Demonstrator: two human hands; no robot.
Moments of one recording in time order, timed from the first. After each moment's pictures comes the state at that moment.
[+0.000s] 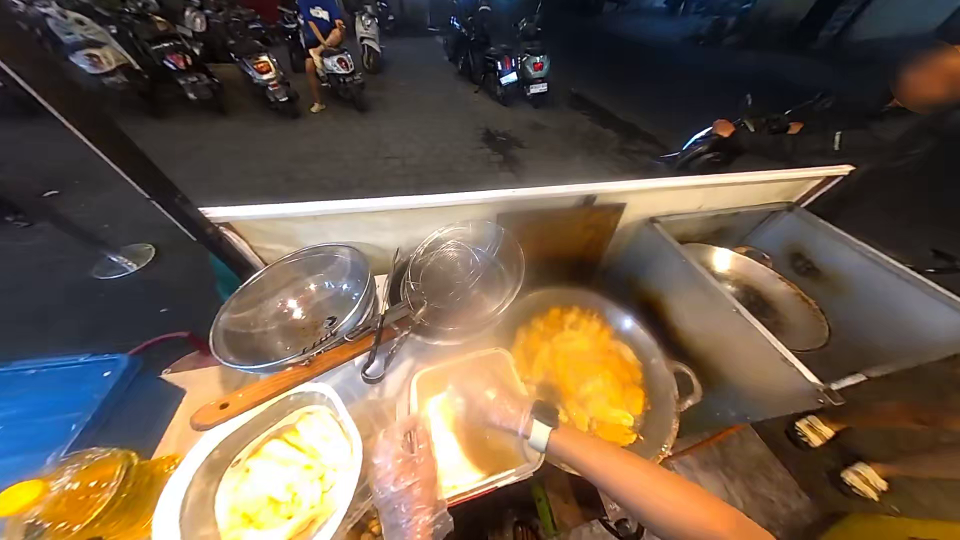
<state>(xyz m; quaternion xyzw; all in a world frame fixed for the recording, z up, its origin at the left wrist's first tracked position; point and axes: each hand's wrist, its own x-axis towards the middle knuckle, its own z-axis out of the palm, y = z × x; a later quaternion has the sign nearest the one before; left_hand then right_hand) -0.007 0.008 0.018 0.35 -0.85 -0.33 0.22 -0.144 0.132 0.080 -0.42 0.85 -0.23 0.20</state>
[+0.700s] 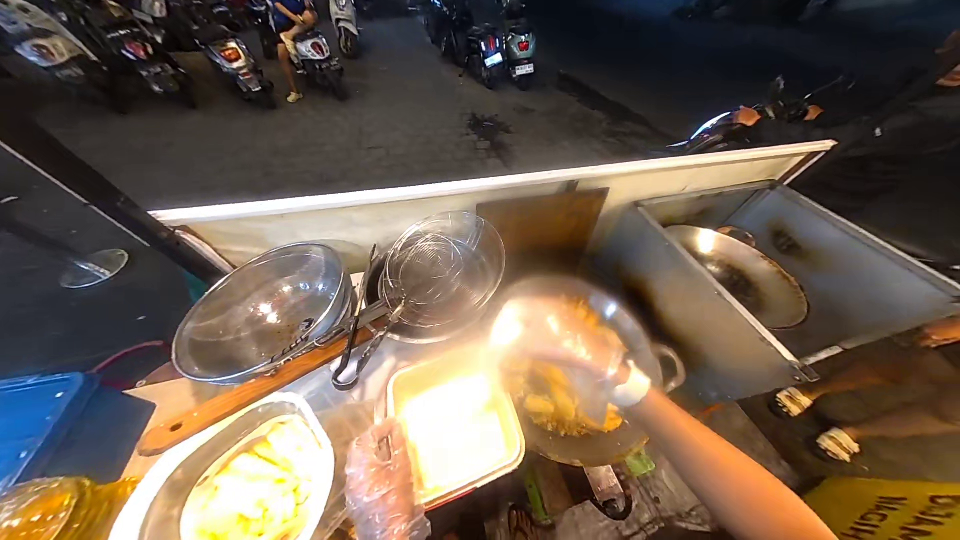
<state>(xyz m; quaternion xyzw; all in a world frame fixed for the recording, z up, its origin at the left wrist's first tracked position) -0.005 0.013 0.020 0.35 -0.85 -0.33 0.22 -0.198 0.240 0.198 -0.20 0.90 -0.35 0.19</state>
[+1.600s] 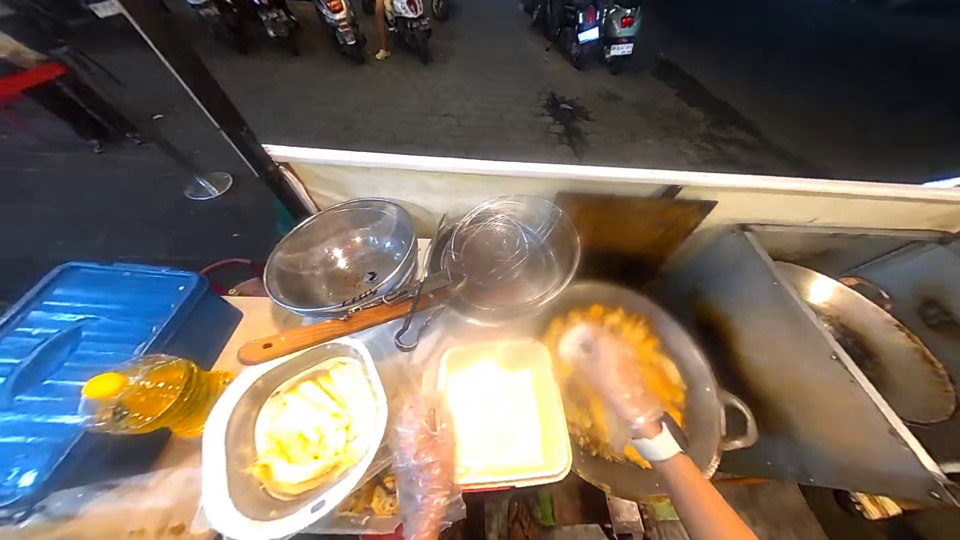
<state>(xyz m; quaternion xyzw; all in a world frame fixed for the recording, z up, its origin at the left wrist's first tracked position) -0.006 0.005 0.015 0.37 -0.84 -0.34 0.20 -0.198 0.219 0.111 -0.13 0.95 -0.24 0.12</state>
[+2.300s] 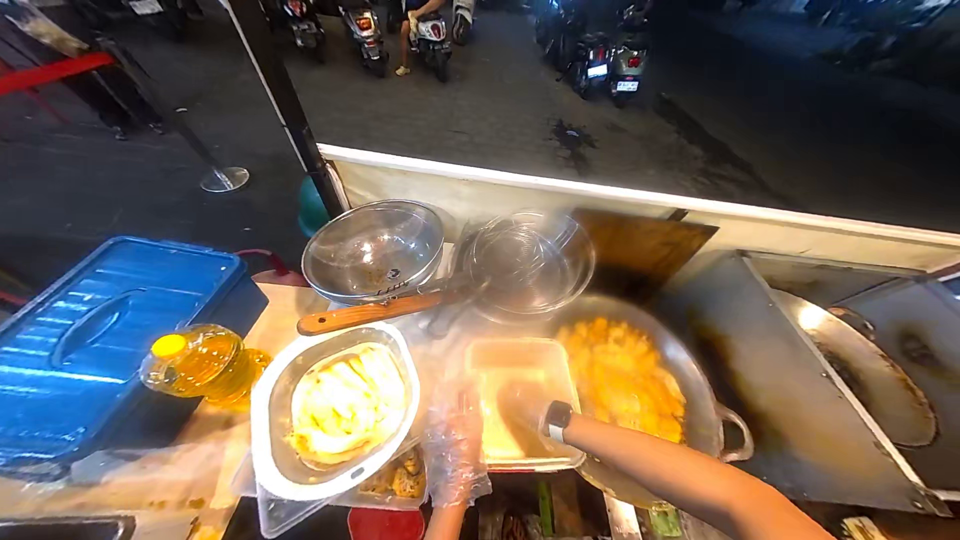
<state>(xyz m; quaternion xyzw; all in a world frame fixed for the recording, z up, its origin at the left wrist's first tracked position) -0.003 0.007 0.020 0.38 -0.84 -0.33 0.19 -0.129 0.115 0.012 -0.39 0.84 0.07 0.36</state>
